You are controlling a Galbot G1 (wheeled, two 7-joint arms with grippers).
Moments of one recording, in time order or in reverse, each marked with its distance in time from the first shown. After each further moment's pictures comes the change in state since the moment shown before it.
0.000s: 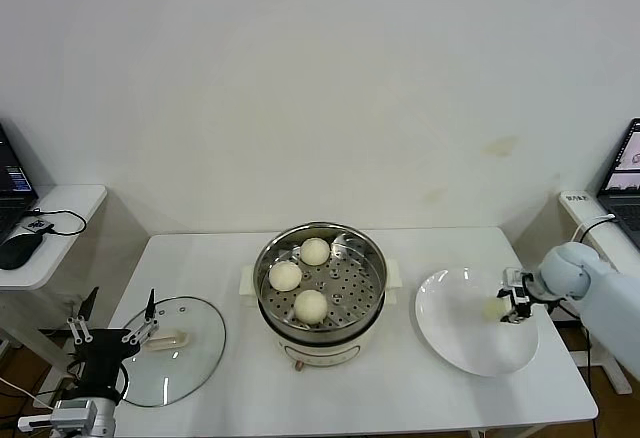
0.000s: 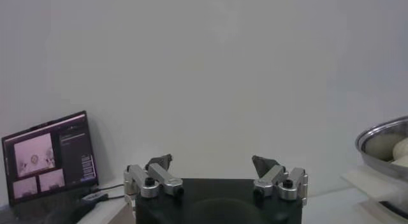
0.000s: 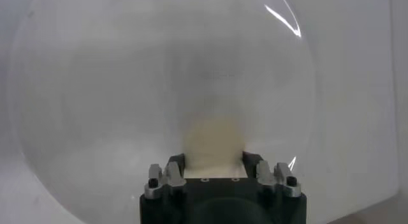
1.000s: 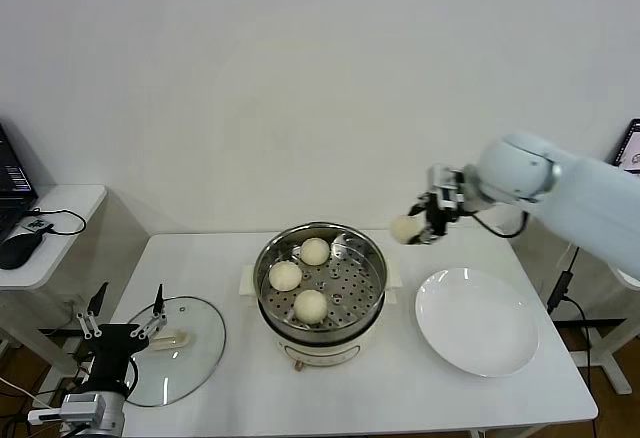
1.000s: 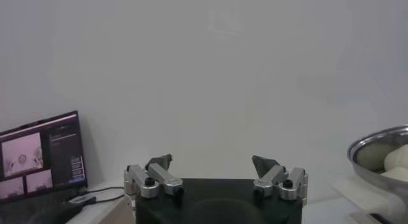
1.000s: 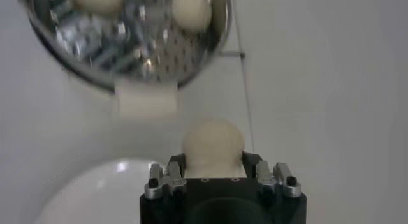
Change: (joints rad) left arm -0.034 -0.012 0.032 0.008 -0.007 0.005 -0.001; right arm 0.836 0.150 -0.688 0.358 0.689 -0.377 0.180
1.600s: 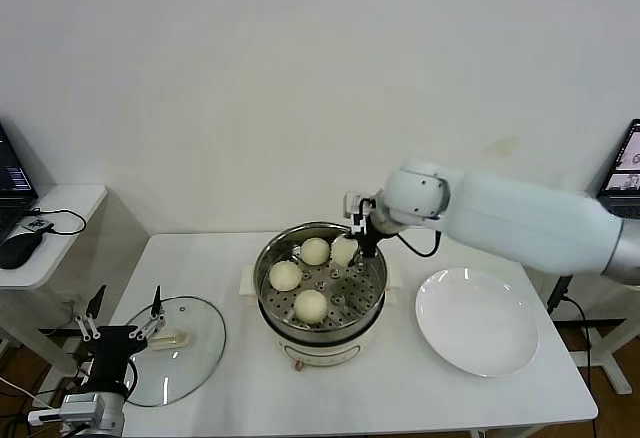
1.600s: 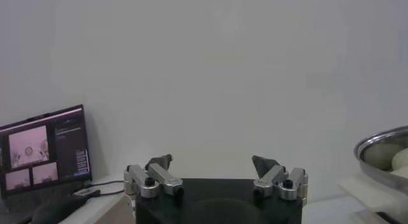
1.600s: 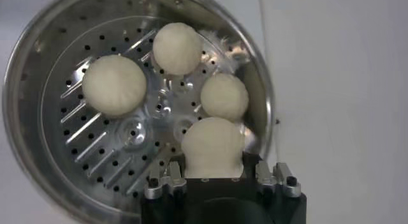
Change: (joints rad) left arm -0.004 -0.009 -0.004 0.017 -0.007 -0.002 -0.001; right arm -0.055 0.245 -0.111 -0.072 0.109 -0.093 0.158
